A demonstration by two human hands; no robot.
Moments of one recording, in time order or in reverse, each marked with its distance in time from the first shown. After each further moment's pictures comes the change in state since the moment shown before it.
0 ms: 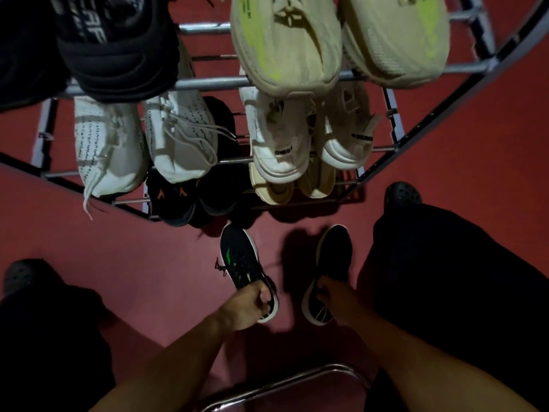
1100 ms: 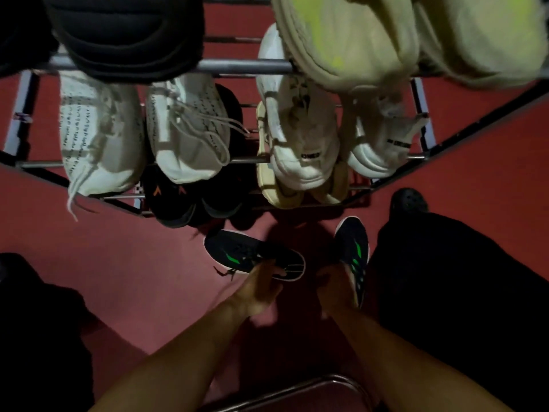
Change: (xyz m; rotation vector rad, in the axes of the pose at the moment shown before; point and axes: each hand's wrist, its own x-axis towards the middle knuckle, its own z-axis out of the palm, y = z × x) left_hand 0.047 0.032 -0.008 0.152 0.057 0.093; right_hand 0.036 -0.036 -0.004 0.368 0.405 0.297
